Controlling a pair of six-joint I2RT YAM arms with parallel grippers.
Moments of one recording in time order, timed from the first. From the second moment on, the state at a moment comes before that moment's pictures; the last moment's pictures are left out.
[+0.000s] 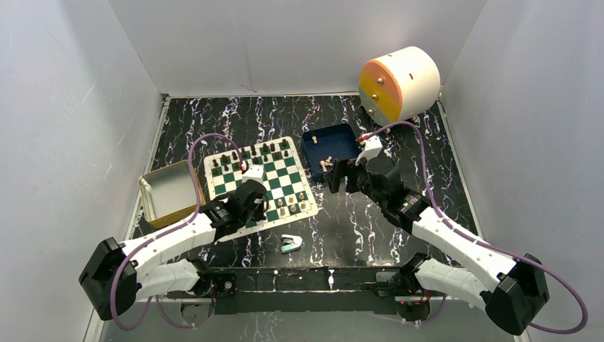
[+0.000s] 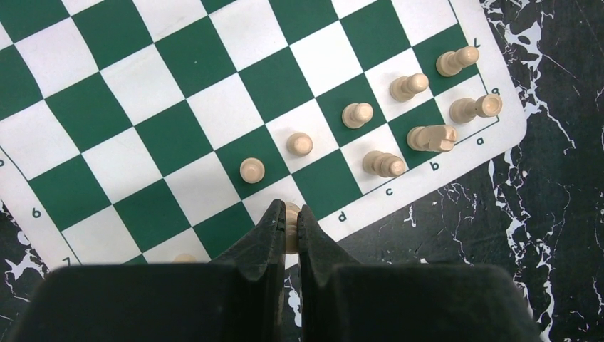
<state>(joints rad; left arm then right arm) -0.81 1.08 0.59 -0.36 -0.37 -0.52 0.73 0.97 0.69 -0.09 0.14 0.38</state>
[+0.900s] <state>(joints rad) -0.81 1.09 0.56 -0.32 -0.38 -0.51 0.73 0.97 0.69 -0.09 0.13 0.38</state>
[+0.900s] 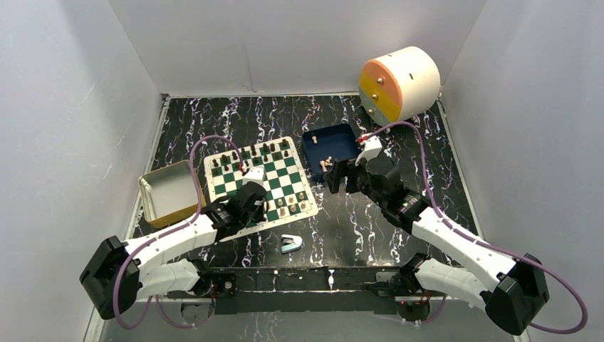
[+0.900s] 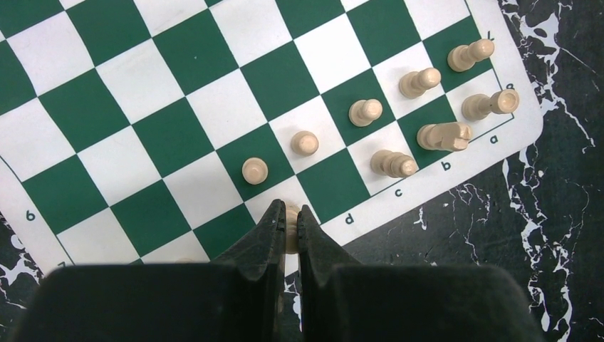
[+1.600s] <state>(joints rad) -0.81 1.11 0.55 -0.31 -0.38 -0.51 0.73 0.97 0.69 -0.09 0.13 0.38</state>
